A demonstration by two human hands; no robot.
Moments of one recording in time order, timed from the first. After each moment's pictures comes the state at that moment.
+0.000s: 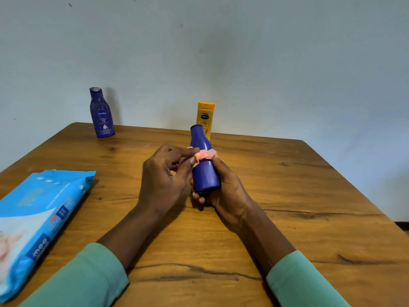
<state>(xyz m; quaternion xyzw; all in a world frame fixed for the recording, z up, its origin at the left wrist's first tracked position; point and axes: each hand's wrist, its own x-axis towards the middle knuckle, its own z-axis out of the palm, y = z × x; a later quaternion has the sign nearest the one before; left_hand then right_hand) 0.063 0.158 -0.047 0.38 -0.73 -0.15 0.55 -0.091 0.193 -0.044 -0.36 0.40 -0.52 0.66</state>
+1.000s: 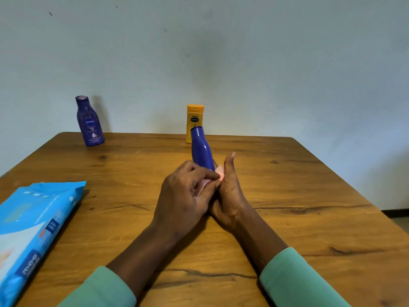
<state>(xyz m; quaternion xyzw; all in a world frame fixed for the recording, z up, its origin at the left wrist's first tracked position) 0.035 0.194 -0.047 0.35 -0.79 -0.13 0.48 -0.091 0.191 -0.053 -0.29 0.35 -0.59 0.67</state>
